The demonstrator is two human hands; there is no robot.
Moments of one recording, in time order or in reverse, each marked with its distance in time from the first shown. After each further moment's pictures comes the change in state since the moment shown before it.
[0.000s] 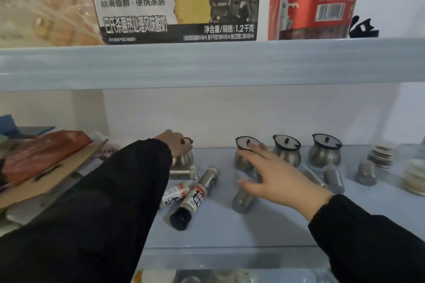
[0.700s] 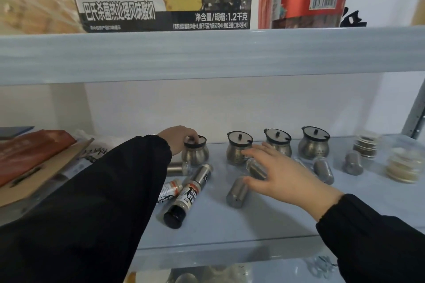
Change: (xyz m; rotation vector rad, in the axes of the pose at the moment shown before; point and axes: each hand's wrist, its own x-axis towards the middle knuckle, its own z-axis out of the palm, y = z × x) left_hand 0.013 0.020 0.015 -0.156 0.035 0.349; right_hand -0.022 0.004 -0.009 -0.027 0.018 0.092
